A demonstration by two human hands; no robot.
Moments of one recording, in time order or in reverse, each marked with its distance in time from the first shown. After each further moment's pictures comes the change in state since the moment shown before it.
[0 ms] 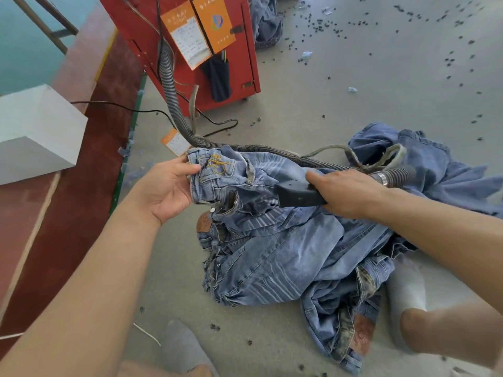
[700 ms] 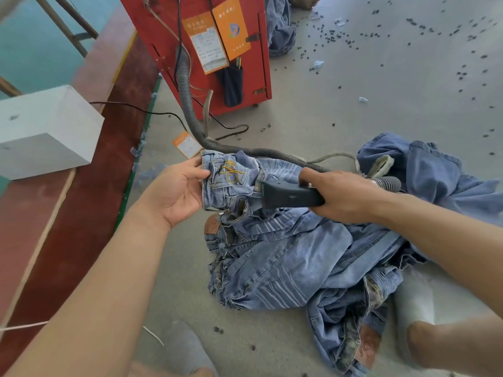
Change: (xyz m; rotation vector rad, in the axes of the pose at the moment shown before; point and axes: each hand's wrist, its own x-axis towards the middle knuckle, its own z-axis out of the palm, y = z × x) left_hand -0.012 0.001 -0.005 -0.045 -0.038 0.008; right_hand 0.005 -0.025 -0.025 0.272 0.067 -0.079
